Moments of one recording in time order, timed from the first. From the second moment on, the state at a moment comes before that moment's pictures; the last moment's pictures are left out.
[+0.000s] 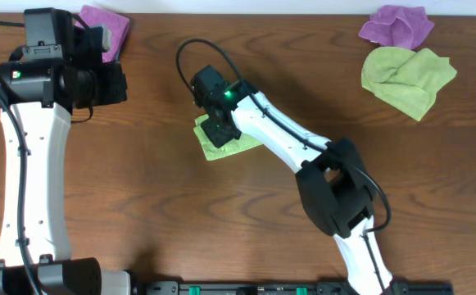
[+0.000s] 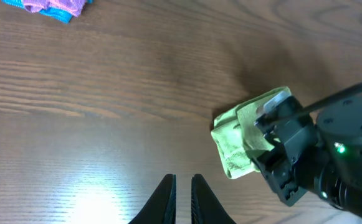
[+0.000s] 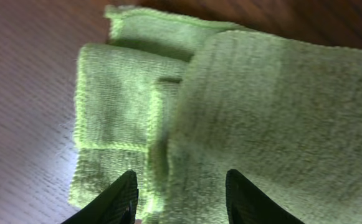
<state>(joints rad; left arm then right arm) 0.09 1.58 1.71 -1.18 0.26 -0.06 0.70 2.26 1.85 -0.95 0.02 0.09</state>
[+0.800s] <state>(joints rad) 0.29 1.58 1.71 -1.18 0.42 0.00 0.72 2.30 1.84 -0.94 0.08 0.06</state>
